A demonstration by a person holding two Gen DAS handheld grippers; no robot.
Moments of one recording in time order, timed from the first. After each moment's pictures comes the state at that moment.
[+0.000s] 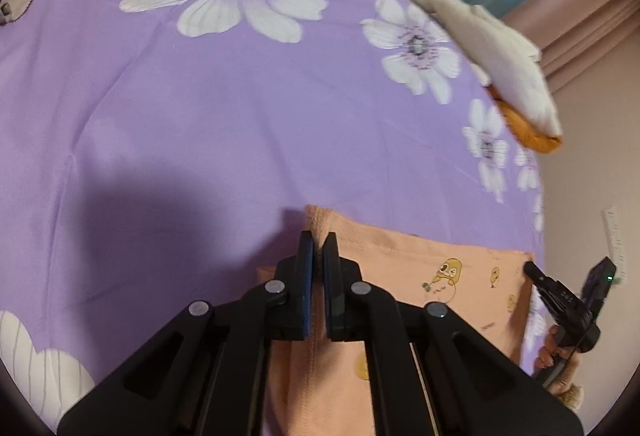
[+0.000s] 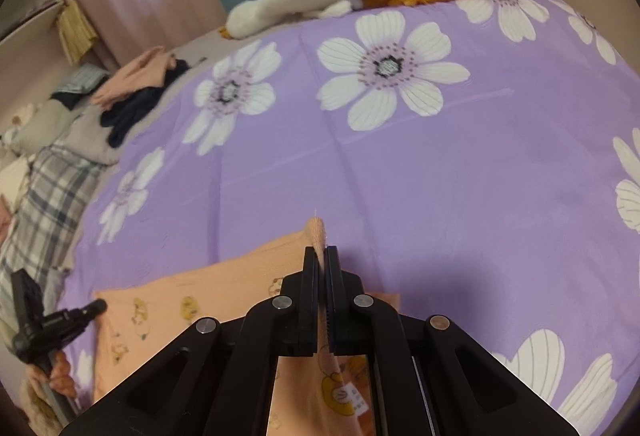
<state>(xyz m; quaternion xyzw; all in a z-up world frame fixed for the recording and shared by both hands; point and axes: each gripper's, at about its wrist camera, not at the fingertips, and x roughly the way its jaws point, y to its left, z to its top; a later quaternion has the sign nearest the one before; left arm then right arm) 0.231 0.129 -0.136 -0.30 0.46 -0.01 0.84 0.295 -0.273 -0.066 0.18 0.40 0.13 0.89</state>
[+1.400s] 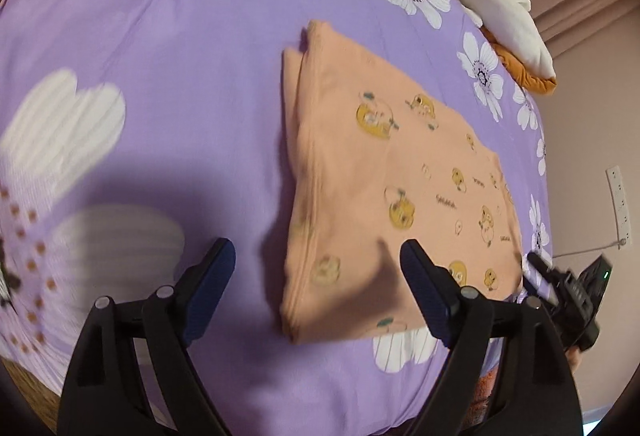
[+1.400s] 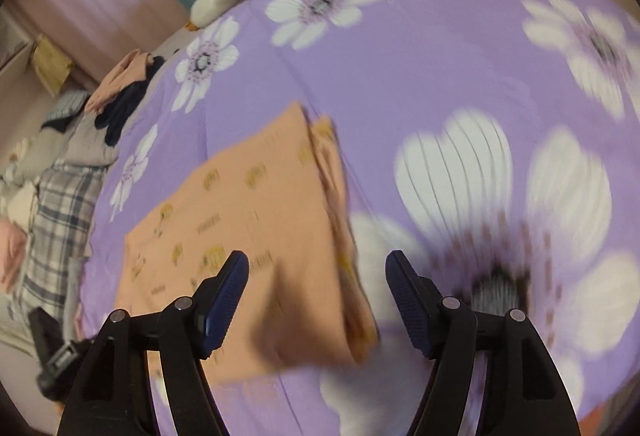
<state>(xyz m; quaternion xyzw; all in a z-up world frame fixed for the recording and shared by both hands) 0.100 0.080 -0.144 -0.30 0.50 -0.03 0.81 0.164 -0.303 -0.111 0.29 0.44 0.11 0.84</state>
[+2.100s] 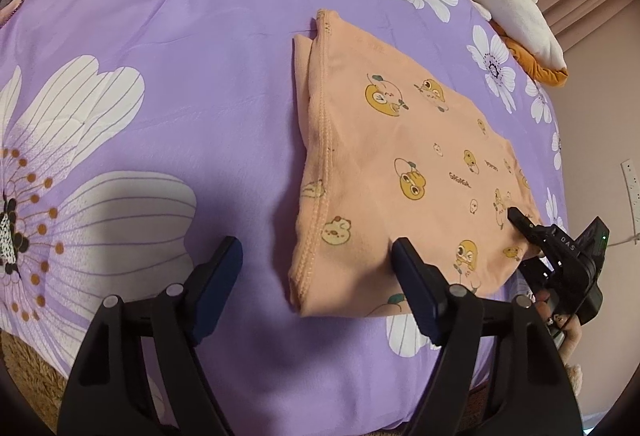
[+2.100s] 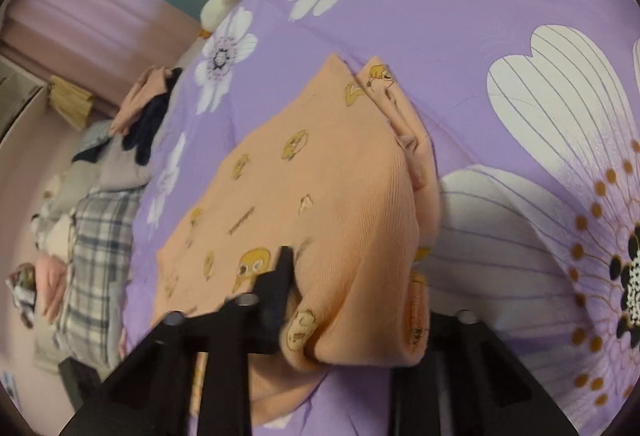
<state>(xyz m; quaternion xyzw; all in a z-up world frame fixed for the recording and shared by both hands) 0.087 0.071 -0.144 -0.27 0.51 0.00 0.82 0.187 -0.261 -0.141 0.38 0.42 0.16 0.81</state>
